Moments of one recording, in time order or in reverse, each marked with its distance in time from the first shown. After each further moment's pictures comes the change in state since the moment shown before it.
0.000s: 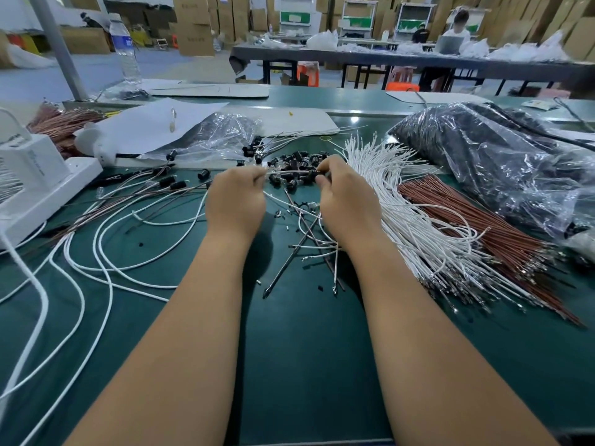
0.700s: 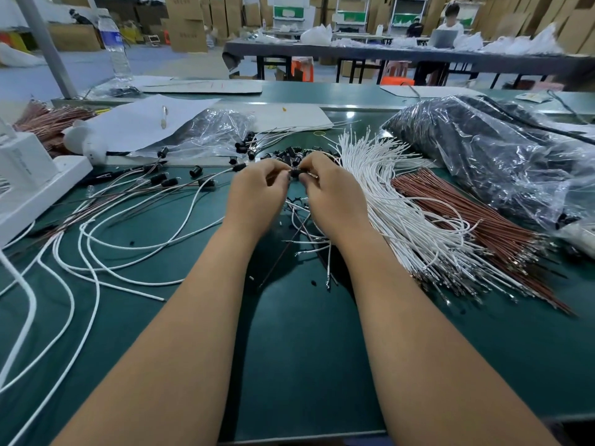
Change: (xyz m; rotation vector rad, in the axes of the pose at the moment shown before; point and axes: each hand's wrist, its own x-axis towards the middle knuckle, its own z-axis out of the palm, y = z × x) left_hand -0.004 0.027 0.010 -0.317 -0.111 -0.048; right_hand 0.000 -0.001 0.003 0.085 -0.040 -0.017
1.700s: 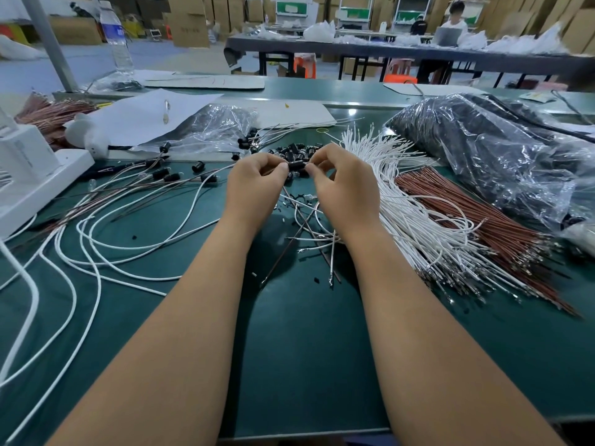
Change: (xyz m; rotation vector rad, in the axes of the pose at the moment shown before) left_hand 0.001 0.001 -0.004 -0.235 0.011 -0.146; right_hand 0.001 0.003 -0.005 0.040 0.180 0.000
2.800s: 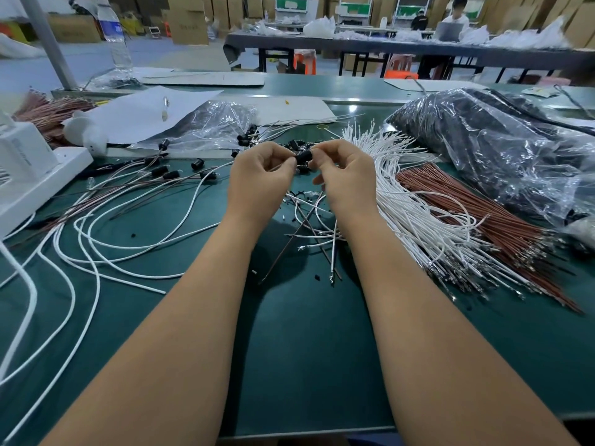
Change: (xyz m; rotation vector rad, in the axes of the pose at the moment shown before) left_hand -0.003 0.006 0.005 -0.091 0.012 0.087; right_hand 0.004 -0.006 0.002 0.549 0.000 0.311
